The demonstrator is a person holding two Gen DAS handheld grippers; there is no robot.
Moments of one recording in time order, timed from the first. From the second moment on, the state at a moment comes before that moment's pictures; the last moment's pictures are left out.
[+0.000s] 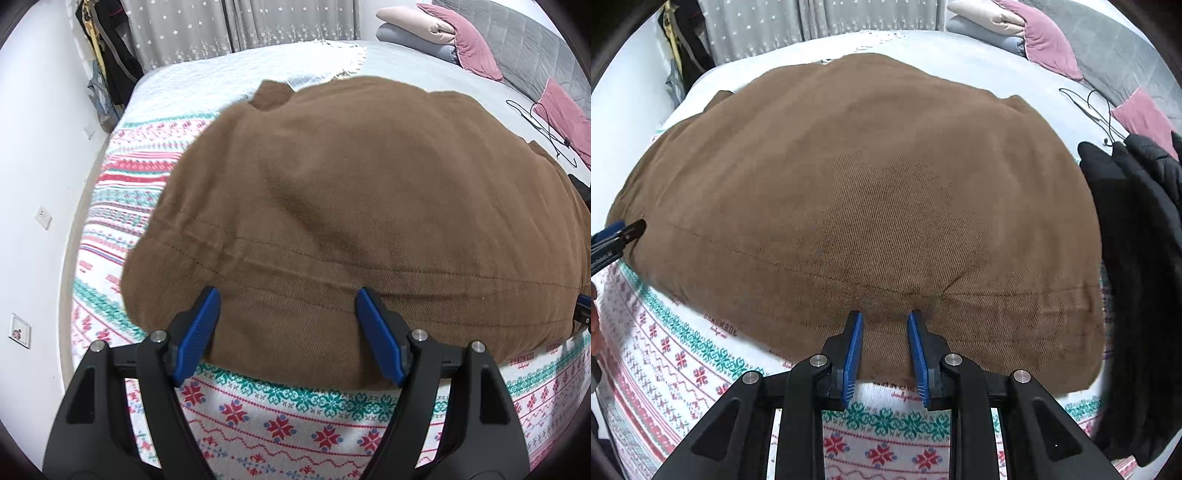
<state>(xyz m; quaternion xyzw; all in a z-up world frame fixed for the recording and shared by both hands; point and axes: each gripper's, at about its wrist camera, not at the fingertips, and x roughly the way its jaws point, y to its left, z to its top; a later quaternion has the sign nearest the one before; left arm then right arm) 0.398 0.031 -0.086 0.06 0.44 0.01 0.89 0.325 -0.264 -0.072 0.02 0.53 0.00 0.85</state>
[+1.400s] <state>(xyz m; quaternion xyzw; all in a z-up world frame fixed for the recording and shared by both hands) 0.476 -0.181 -0.087 0.25 0.47 -0.06 0.85 0.339 -0.313 -0.067 0.13 0.54 0.01 0.83</state>
